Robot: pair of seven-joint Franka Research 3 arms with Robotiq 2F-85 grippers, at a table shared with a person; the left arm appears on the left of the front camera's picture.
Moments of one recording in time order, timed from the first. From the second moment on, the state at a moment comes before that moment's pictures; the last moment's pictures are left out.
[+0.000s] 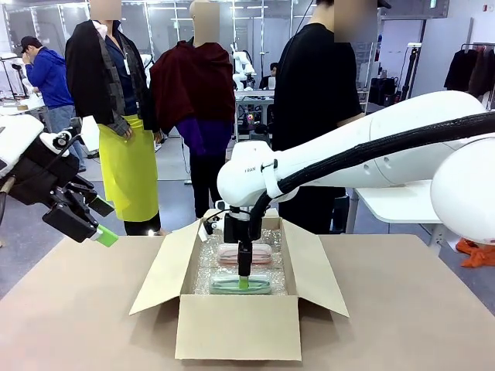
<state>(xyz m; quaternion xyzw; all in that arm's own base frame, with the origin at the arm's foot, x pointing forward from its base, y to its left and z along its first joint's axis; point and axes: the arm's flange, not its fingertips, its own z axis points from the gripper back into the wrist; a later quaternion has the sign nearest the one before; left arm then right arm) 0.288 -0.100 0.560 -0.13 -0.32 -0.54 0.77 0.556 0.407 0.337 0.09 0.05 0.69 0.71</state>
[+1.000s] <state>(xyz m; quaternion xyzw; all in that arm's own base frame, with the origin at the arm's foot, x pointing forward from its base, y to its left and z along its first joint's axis) 0.298 -0.093 0.556 -0.15 -0.30 -0.51 0.79 0.558 0.405 0.341 0.09 0.05 0.69 0.71</state>
